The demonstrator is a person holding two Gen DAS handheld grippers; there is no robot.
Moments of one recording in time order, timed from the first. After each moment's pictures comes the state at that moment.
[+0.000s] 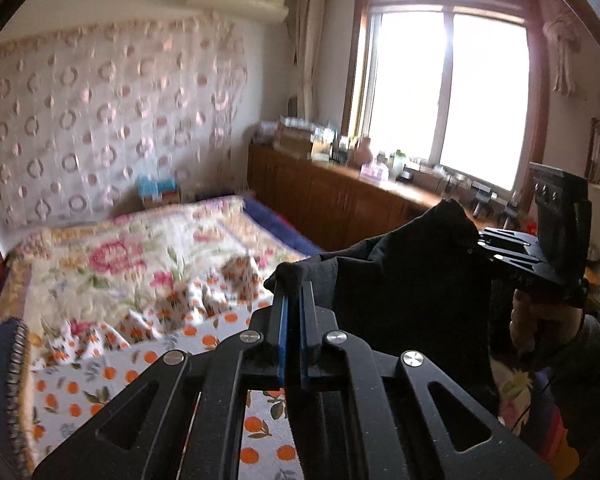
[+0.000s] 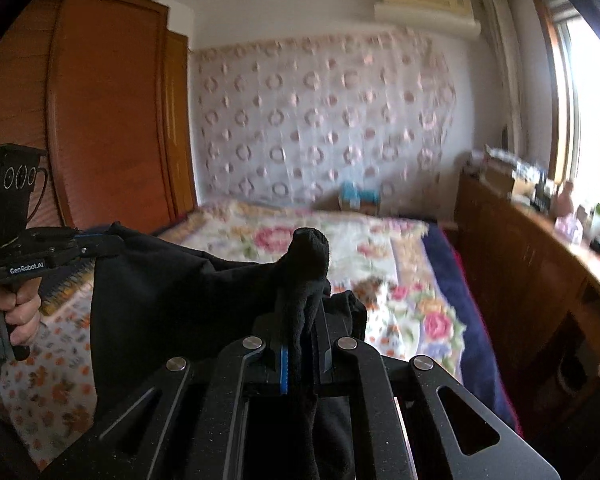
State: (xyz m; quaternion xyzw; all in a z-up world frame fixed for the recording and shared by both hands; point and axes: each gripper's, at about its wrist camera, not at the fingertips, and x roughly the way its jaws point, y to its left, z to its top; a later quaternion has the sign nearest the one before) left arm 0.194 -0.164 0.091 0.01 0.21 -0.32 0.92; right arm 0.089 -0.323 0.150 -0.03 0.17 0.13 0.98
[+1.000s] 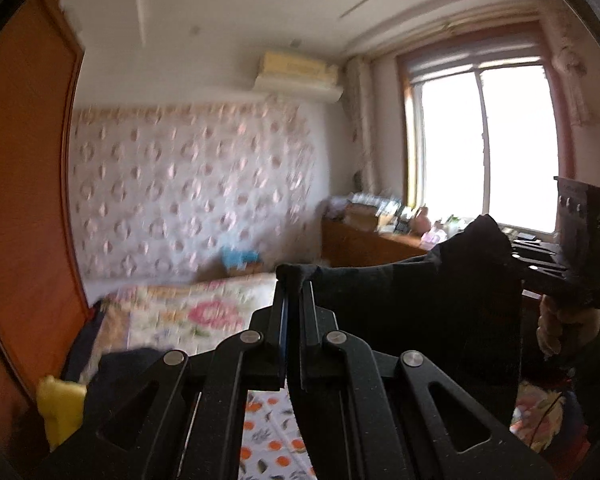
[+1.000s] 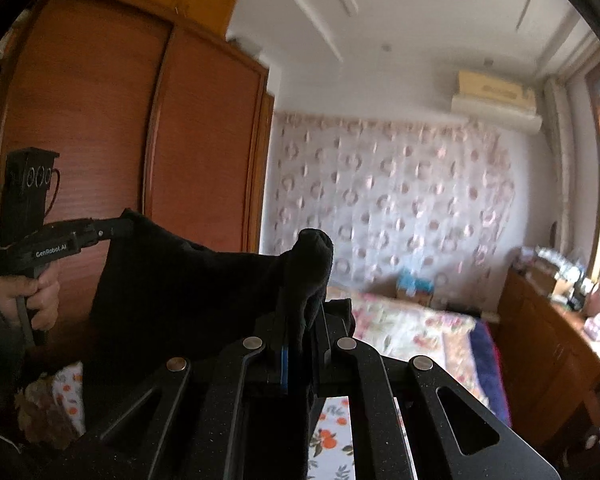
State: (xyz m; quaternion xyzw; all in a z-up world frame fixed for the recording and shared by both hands) left arm 0.113 -0.006 0.135 0.01 0.11 -0.19 0.98; right arm 0.021 -0.288 0.155 -0.07 0.06 0.24 0.97
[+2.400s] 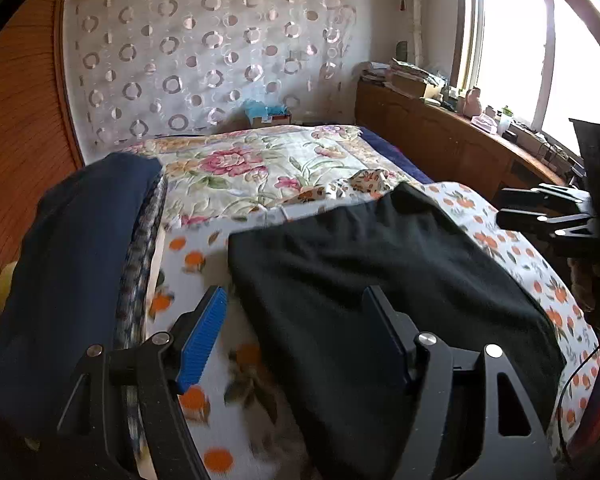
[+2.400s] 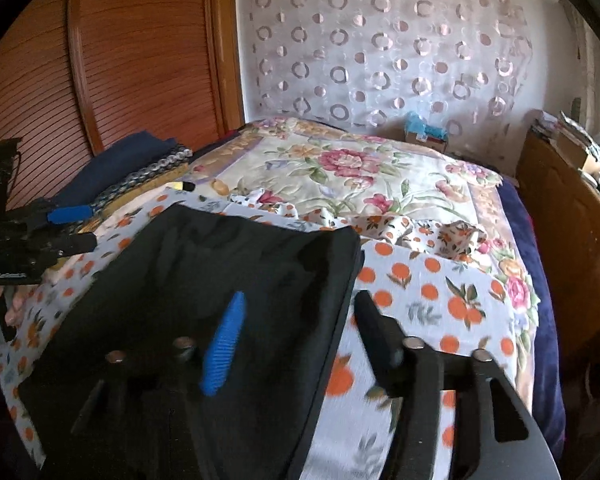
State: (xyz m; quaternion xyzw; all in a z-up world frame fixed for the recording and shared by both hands) left arm 0.209 -0.005 -0.040 0.02 0.34 -0.14 0.93; right arm 0.225 -0.245 0.035 -0.07 0.31 0.21 0.92
